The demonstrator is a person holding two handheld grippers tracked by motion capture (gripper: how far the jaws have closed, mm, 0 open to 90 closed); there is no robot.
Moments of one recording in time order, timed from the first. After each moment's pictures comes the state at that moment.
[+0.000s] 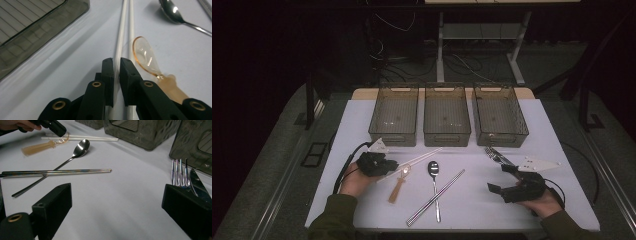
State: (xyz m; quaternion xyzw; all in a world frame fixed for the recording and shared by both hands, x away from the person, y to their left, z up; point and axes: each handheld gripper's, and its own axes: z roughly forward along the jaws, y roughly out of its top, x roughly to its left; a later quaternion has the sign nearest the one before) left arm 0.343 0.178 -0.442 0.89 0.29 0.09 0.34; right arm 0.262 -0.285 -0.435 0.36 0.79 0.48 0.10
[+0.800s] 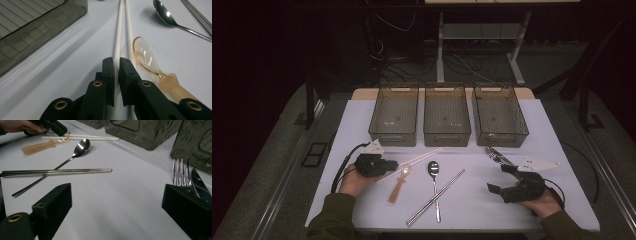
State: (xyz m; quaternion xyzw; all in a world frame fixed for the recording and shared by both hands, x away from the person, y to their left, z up) left arm 0.346 0.190 -0.454 0.87 0.28 0.06 0.40; right arm 0.262 -0.285 -0.435 0.36 0.80 0.48 0.10
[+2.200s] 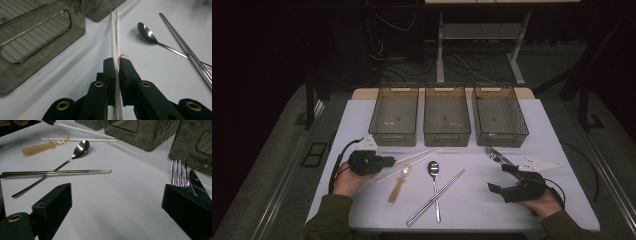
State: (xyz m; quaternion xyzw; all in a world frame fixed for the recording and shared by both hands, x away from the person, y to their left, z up) left arm 0.331 0.197 -0.416 0.86 0.28 0.08 0.42; right arm 0.262 -0.286 -0.434 0.36 0.79 0.48 0.10
